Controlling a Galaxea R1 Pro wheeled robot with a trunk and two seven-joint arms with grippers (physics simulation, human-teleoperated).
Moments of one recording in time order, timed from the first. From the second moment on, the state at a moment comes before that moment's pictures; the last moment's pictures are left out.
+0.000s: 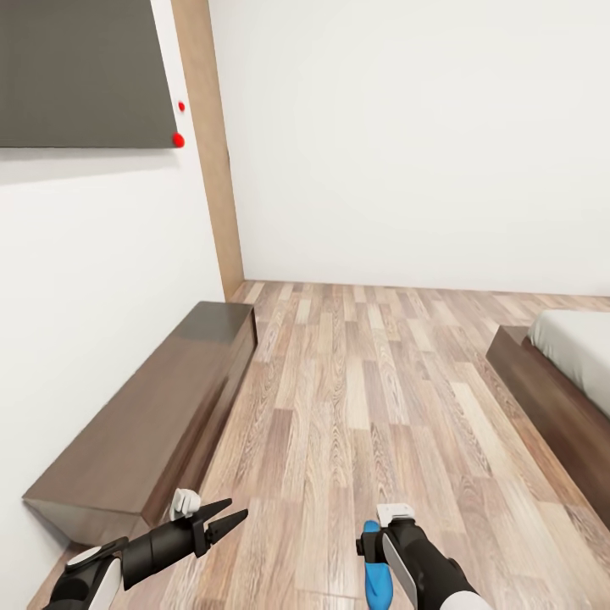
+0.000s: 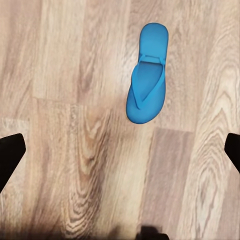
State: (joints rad) left arm -0.15 0.11 0.14 -1.20 0.27 0.45 -1.06; right arm -0.50 0.11 0.03 -0.53 0.00 0.54 -0.10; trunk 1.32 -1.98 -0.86
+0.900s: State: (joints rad) left arm -0.21 0.09 0.14 -1.25 0.38 0.56 -1.11; right arm -0.55 0.12 0.04 -0.55 0.00 0.38 -0.10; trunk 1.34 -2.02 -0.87
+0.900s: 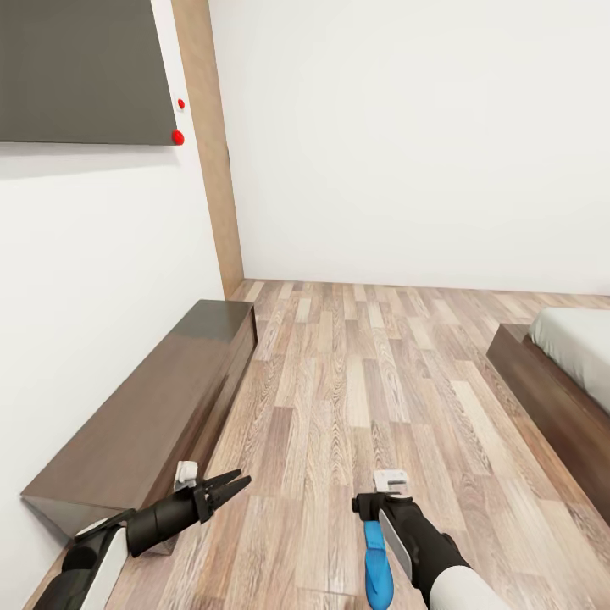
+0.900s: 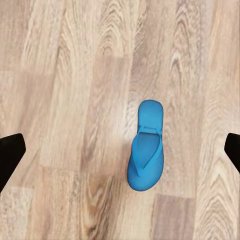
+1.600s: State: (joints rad) left arm -0.21 0.08 0.14 -1.25 0.52 0.56 -1.10; right arm -0.55 0.12 0.04 -0.55 0.00 0.02 -0.10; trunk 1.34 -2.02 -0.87
